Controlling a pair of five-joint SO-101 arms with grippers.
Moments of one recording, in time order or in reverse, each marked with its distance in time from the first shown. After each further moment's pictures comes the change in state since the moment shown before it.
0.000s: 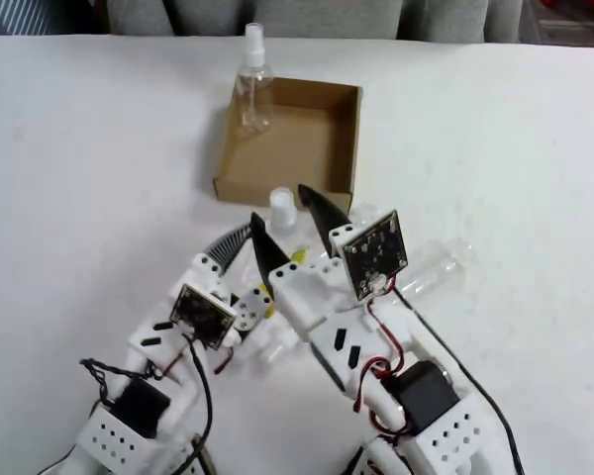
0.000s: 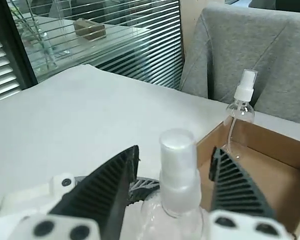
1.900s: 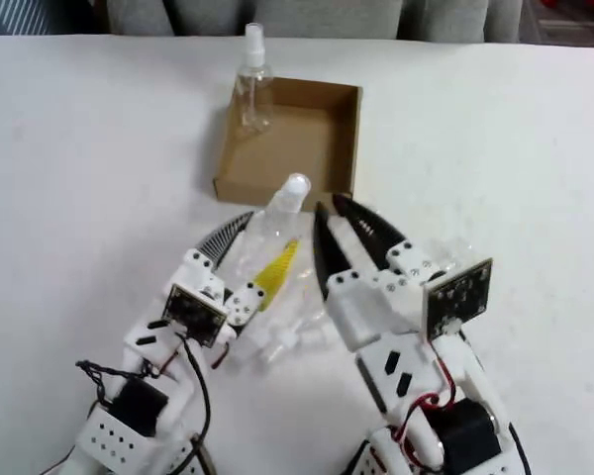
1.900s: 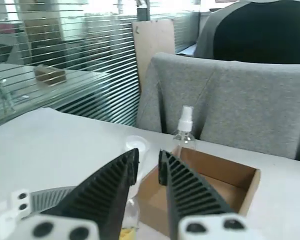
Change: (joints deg) left arm -2.1 0.0 0.0 -2.5 0.0; right arm 12.0 -16.0 -1.0 9.0 0.1
